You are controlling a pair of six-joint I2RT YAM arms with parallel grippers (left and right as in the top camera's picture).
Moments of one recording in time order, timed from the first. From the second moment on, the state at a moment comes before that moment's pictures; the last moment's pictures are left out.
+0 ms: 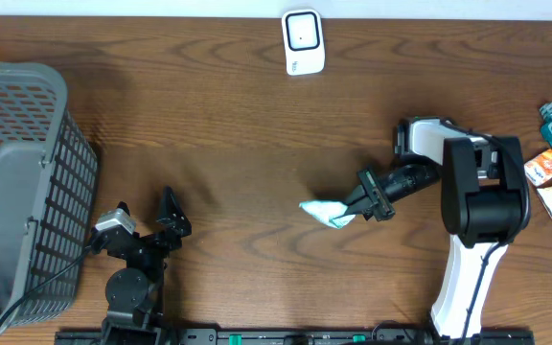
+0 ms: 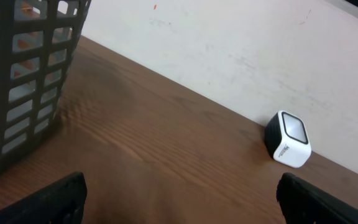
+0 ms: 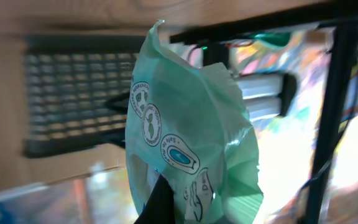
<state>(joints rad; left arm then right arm) -0.15 0.02 0.03 -0.11 -0.27 -0.46 0.09 2.21 1.28 -1.70 -1.17 0.45</state>
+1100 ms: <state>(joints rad) -0.15 0.02 0.03 -0.11 -0.27 -0.46 0.36 1.86 1.27 -0.51 -0.61 0.56</state>
